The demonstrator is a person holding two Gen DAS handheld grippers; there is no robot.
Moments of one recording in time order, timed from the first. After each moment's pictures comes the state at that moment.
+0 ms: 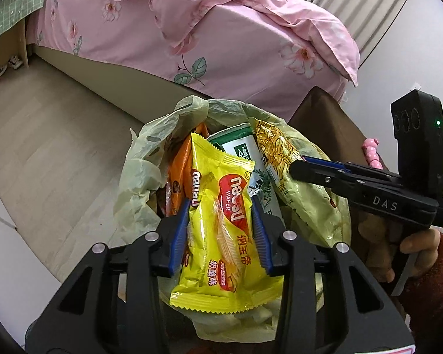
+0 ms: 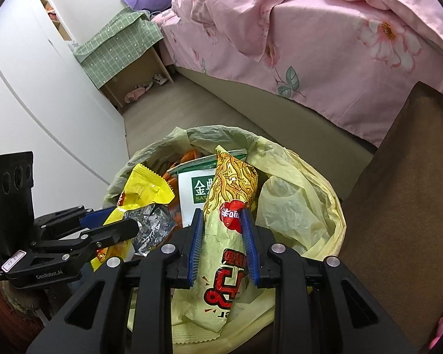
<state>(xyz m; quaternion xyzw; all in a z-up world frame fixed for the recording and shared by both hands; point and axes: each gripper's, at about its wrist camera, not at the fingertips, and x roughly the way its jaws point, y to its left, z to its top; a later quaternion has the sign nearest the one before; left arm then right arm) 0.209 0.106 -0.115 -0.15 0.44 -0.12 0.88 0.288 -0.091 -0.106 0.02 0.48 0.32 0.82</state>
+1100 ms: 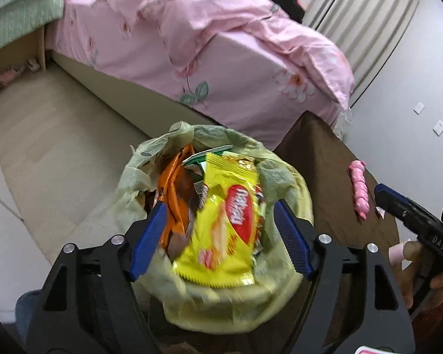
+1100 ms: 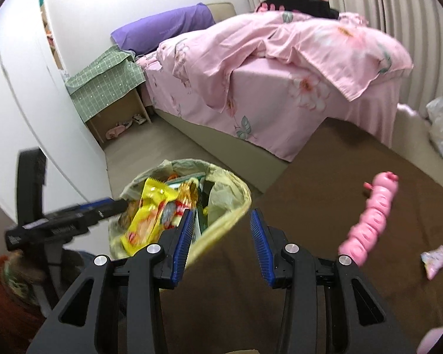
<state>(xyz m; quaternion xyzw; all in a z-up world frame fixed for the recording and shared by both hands) 0.170 0.080 -0.063 -0.16 0.40 -0.07 0.90 0.196 -0.187 -0.025 0.01 0.38 0.25 0.89</state>
